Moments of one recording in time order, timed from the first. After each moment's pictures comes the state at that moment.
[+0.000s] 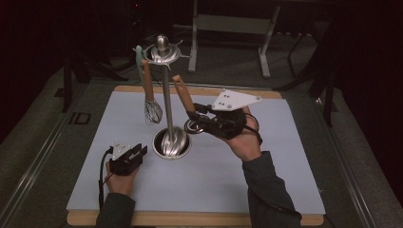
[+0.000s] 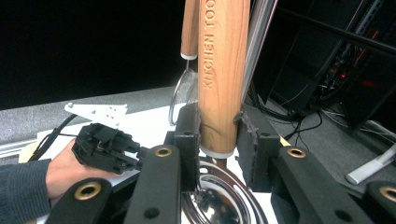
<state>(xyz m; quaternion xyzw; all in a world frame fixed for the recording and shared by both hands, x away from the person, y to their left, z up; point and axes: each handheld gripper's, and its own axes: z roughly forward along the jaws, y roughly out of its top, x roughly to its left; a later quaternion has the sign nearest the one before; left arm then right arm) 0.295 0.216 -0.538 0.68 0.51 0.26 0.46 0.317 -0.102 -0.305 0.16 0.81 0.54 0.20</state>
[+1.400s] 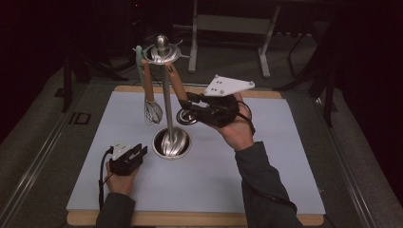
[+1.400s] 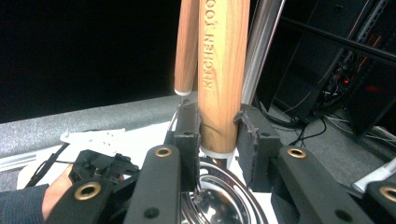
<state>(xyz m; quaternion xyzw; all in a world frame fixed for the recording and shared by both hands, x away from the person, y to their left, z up) 0.295 0.216 -0.538 0.68 0.51 0.26 0.46 0.333 -0.083 -0.286 0.16 0.80 0.55 0.19</state>
